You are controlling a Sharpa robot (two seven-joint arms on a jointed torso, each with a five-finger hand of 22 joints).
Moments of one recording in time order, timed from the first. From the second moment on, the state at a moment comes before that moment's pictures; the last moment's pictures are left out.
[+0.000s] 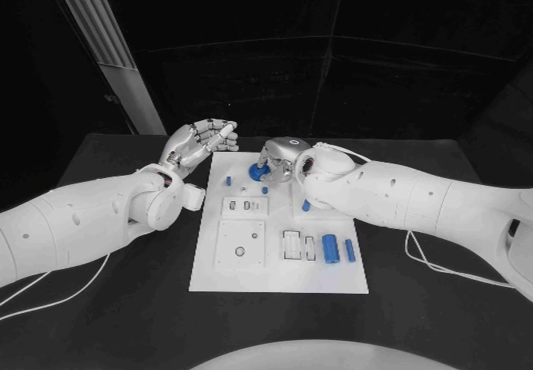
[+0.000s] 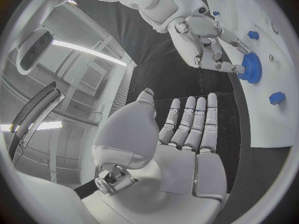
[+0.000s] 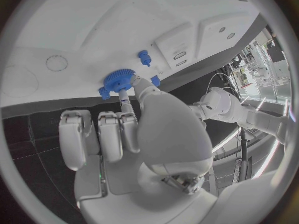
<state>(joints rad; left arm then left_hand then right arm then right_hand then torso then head) 1.28 -0.69 -0.24 1.25 -0.10 -0.23 0.68 1.24 0.09 -0.18 0.29 0.33 0.51 0.16 0.54 0.08 0.51 0.23 0.69 0.07 0.35 0.22 0.92 0.08 0.15 0.49 0.29 0.43 0.55 1.22 -0.37 -0.07 1.08 -1.53 -0.30 -0.16 1.42 -0.09 0.21 0.11 0.22 0.96 0.16 0.10 0.08 1.47 0.09 1.57 1.31 1.47 0.01 1.57 1.31 0.01 1.47 0.12 1.57 1.31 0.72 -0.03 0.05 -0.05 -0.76</state>
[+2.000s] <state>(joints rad) 1.26 -0.67 -0.24 1.21 -0.10 -0.23 0.68 1.24 0.09 -0.18 0.29 0.33 0.51 0.16 0.54 0.08 0.51 0.23 0.69 0.07 0.35 0.22 0.92 0.08 0.15 0.49 0.29 0.43 0.55 1.24 -0.84 -0.08 1.32 -1.15 -0.52 0.05 1.38 -0.09 0.07 0.22 0.06 0.91 0.12 0.07 0.07 1.47 0.06 1.57 1.31 1.47 0.00 1.57 1.31 0.01 1.47 0.12 1.57 1.31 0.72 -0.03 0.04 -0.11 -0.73</state>
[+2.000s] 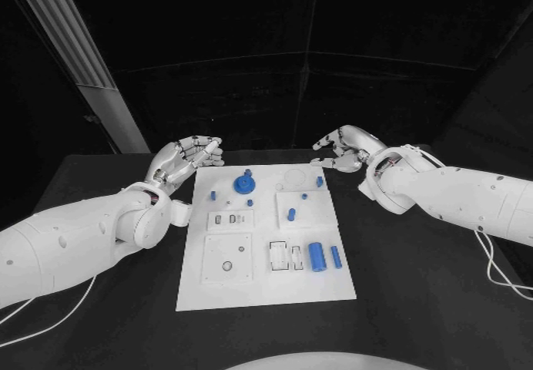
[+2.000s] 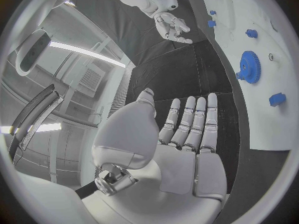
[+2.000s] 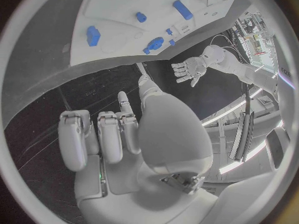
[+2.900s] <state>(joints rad) 1.26 -0.67 -0.24 1.21 -0.10 -0.23 0.68 1.24 0.09 -0.18 0.29 0.33 0.51 0.16 0.54 0.08 0.51 0.23 0.69 0.07 0.34 0.21 0.92 0.08 0.15 0.49 0.29 0.43 0.55 1.20 -0.79 -0.08 1.23 -1.21 -0.39 -0.05 1.43 -0.12 0.06 0.24 0.05 0.88 0.09 0.07 0.07 1.46 0.02 1.57 1.31 1.46 -0.03 1.57 1.31 0.01 1.47 0.08 1.57 1.31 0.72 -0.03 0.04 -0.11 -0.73</state>
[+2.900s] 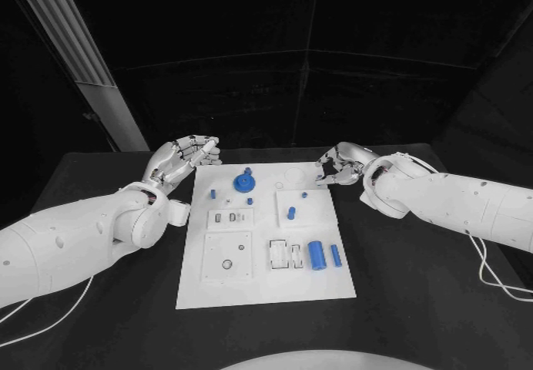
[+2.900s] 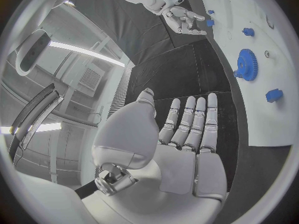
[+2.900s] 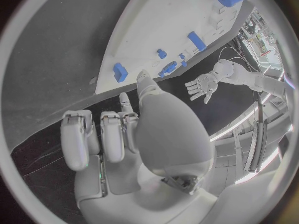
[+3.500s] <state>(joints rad) 1.26 -0.68 -0.24 1.21 -0.10 -0.23 0.68 1.24 0.09 -0.18 0.29 0.33 0.51 0.16 0.54 0.08 0.51 0.23 0.69 0.07 0.34 0.21 0.93 0.08 0.15 0.49 0.29 0.43 0.55 1.19 -0.78 -0.08 1.22 -1.22 -0.35 -0.09 1.47 -0.10 0.07 0.25 0.05 0.92 0.08 0.08 0.08 1.46 0.01 1.57 1.31 1.46 -0.04 1.57 1.31 0.01 1.47 0.07 1.57 1.31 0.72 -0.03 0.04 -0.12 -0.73</state>
